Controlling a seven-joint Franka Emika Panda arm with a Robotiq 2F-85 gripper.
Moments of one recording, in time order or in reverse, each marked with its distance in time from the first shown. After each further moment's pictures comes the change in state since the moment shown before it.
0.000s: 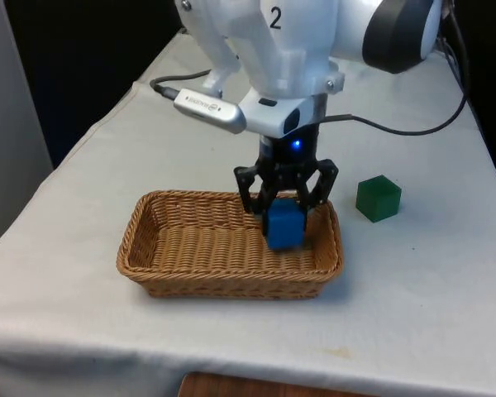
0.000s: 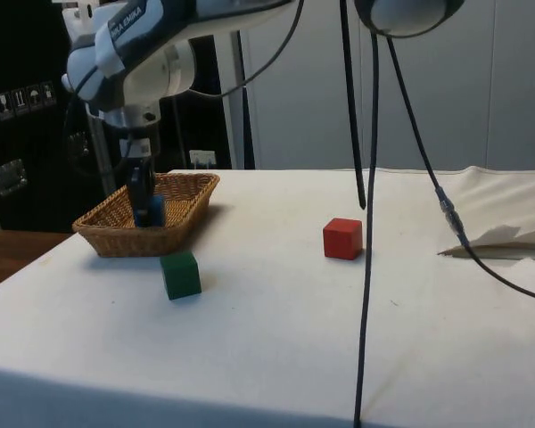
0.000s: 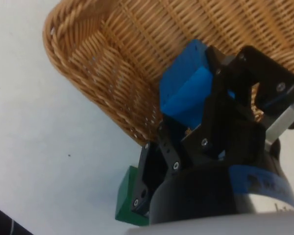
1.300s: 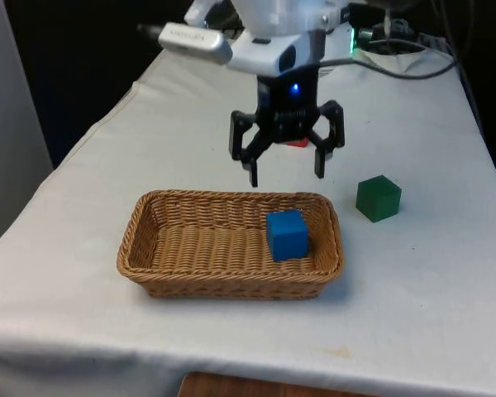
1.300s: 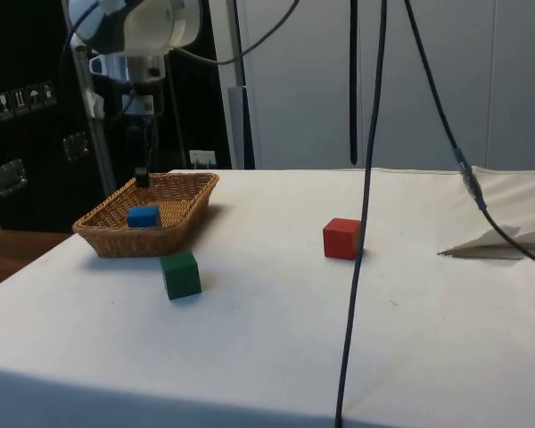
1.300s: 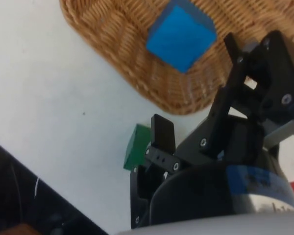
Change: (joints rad) arm 0.054 -0.140 -0.057 -0.097 -0.019 -0.067 -0.034
